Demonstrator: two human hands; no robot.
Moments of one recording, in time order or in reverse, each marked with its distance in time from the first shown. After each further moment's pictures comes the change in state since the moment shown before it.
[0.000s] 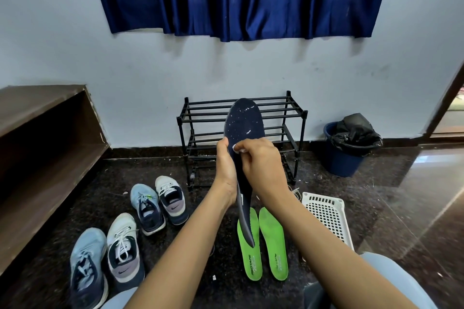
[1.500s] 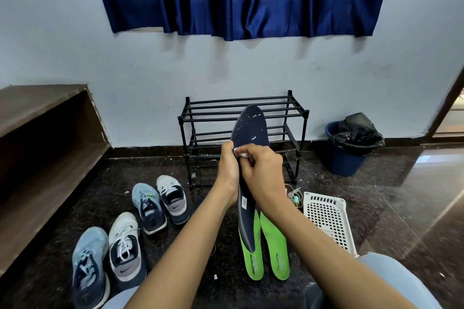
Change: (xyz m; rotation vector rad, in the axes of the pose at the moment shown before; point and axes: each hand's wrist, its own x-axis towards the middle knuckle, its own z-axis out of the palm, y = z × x) left_hand -0.002 0.000 -0.003 0.209 0.094 -0.022; right_hand -0.013 -0.006 0.003 0.139 0.031 0.153
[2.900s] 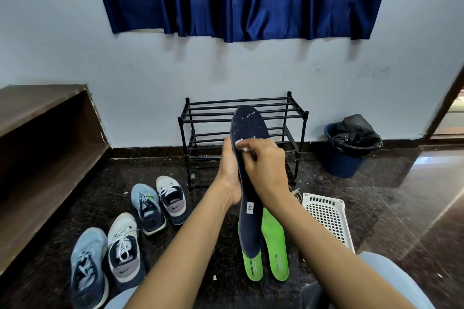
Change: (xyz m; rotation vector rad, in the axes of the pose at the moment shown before) left_hand -0.002 0.006 -0.001 -0.108 -0.170 -0.198; right_hand 0.009 -0.003 -0.004 -0.039 0.058 -0.045
